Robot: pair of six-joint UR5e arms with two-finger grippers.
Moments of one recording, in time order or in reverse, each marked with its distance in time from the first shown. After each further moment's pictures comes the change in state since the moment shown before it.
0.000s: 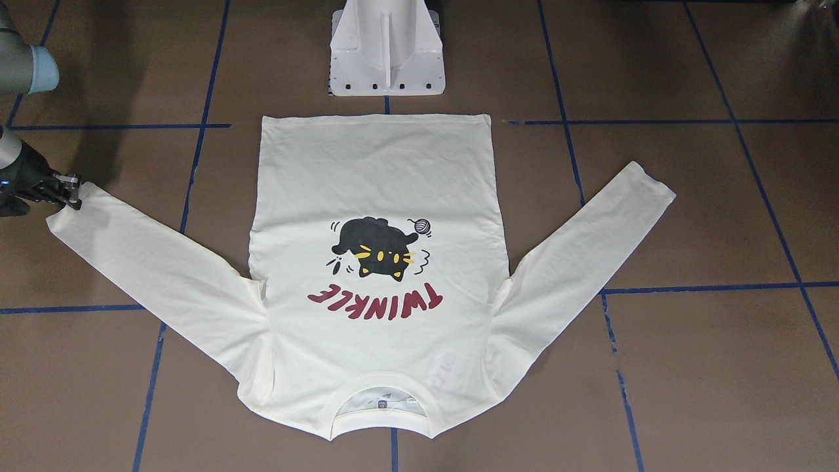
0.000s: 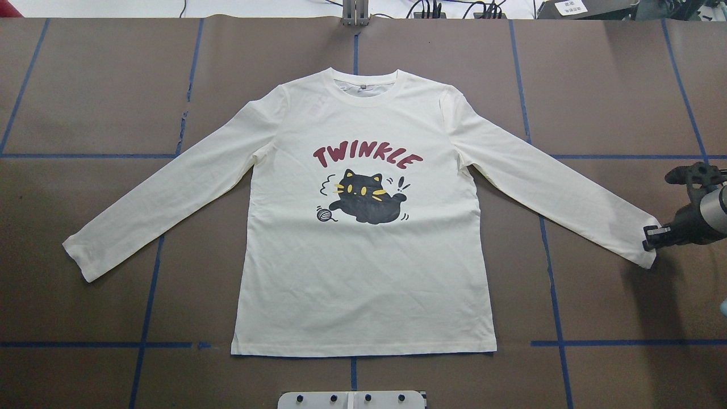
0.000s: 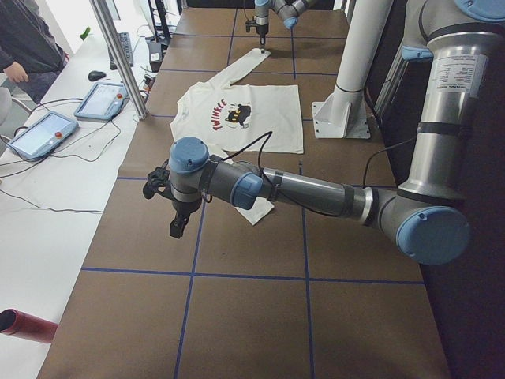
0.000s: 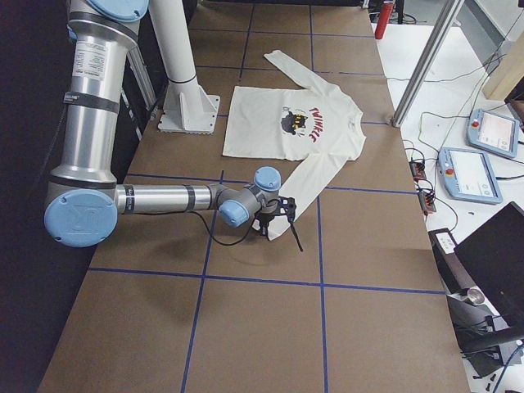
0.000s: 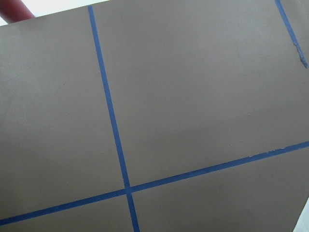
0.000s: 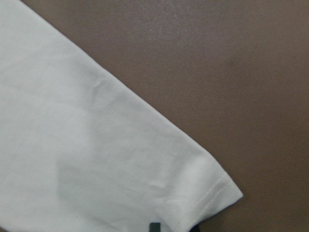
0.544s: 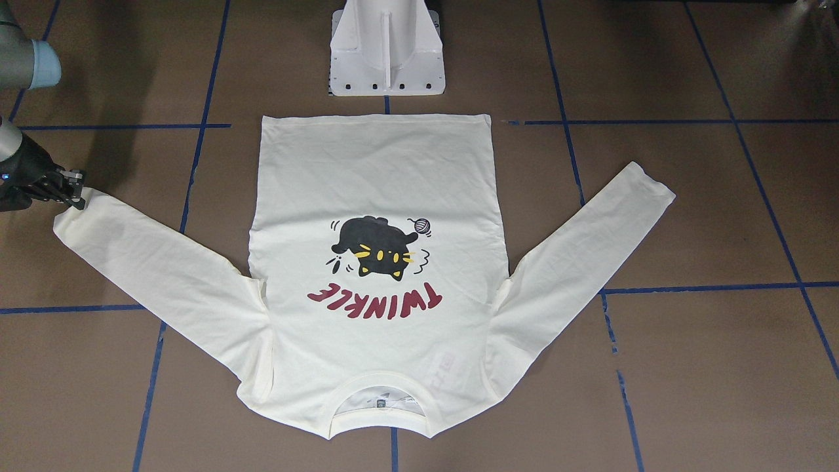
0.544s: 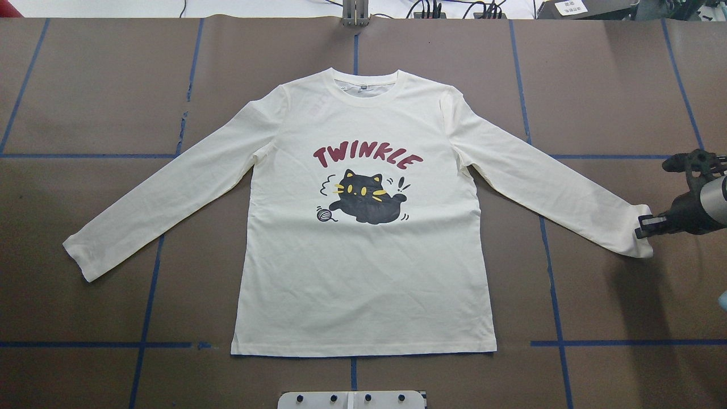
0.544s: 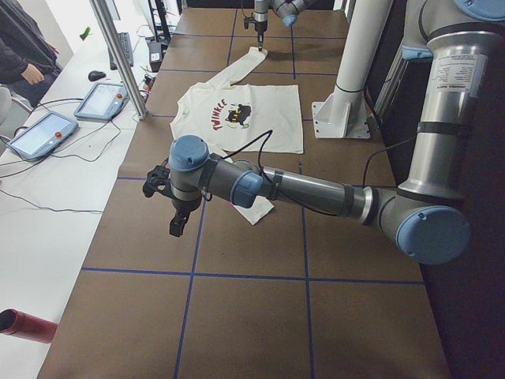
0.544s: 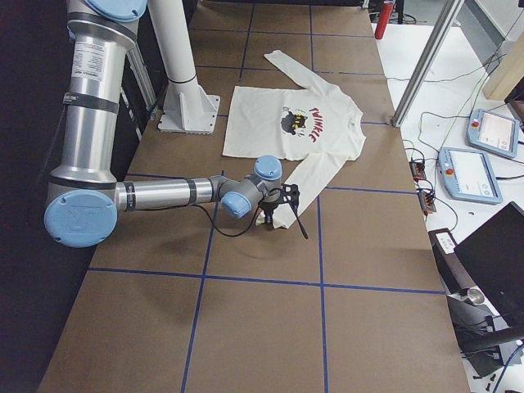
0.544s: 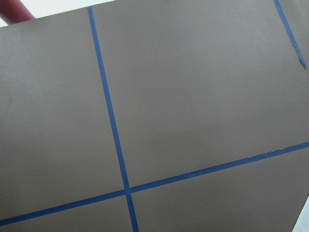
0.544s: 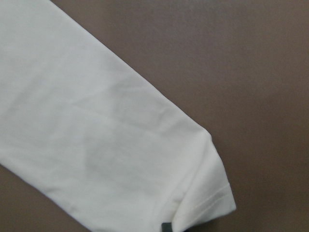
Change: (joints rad) left arm 0.000 -0.001 -0.009 0.003 -0.001 -0.007; right arm 0.035 0.028 0.087 0.013 0.011 -0.006
